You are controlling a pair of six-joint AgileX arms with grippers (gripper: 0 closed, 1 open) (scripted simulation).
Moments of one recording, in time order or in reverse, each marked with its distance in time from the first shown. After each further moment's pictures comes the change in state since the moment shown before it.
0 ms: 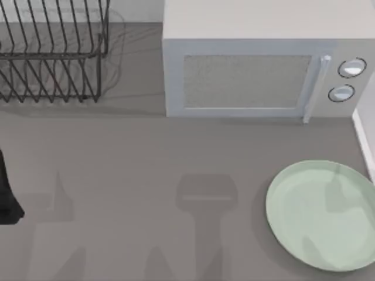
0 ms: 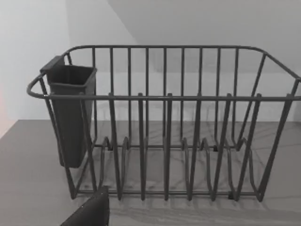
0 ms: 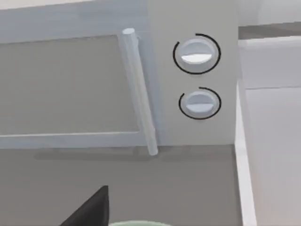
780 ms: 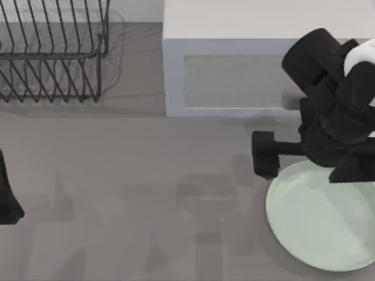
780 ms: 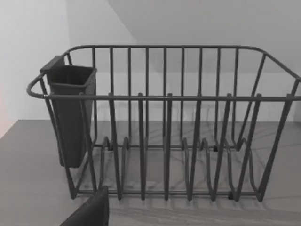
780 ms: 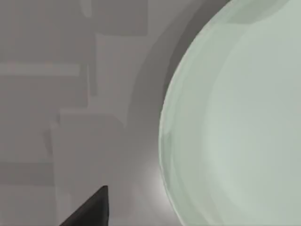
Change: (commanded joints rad) left arm 0.000 0.000 0.000 0.000 0.000 0.000; right arm 0.408 1.268 0.876 -0.695 0.000 0.417
